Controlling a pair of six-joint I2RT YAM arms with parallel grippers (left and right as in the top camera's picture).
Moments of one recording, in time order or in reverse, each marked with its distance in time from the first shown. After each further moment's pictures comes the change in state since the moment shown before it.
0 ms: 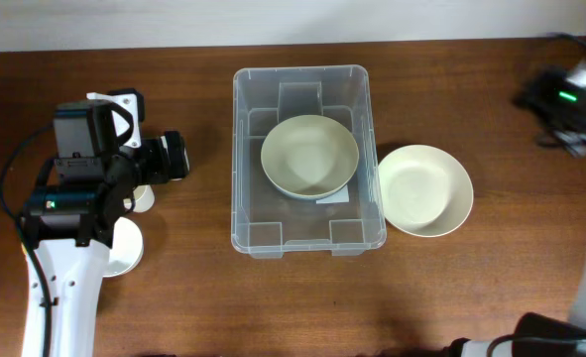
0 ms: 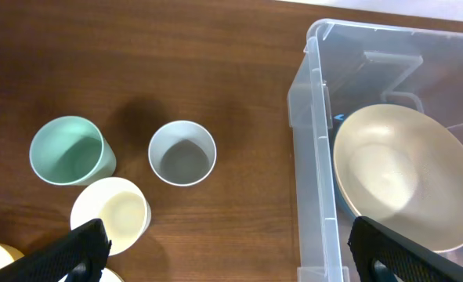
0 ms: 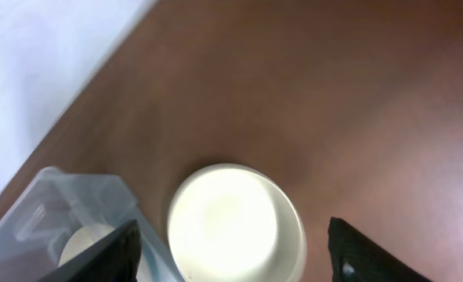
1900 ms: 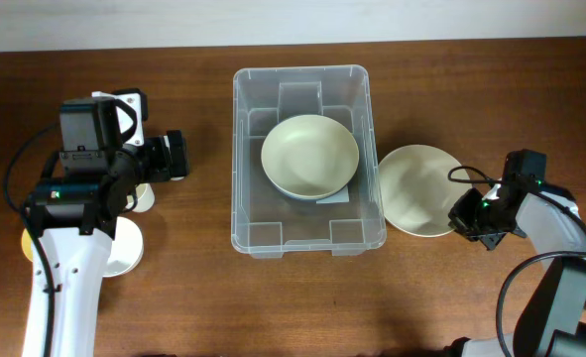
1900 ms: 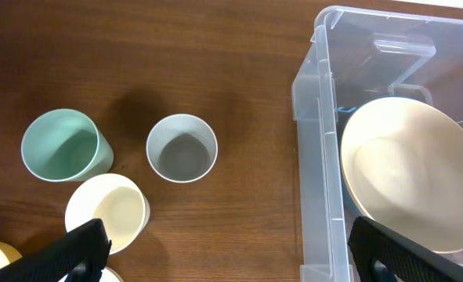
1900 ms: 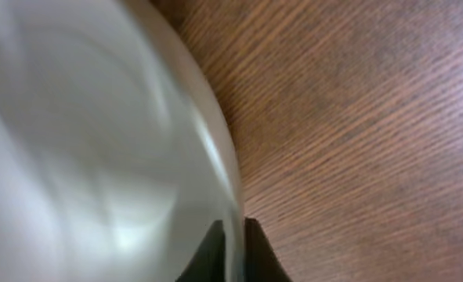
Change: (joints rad) left arm 0.000 0.033 0.000 0.000 0.000 0.000; right arm 0.023 0.022 -0.997 0.583 -0.177 -0.027
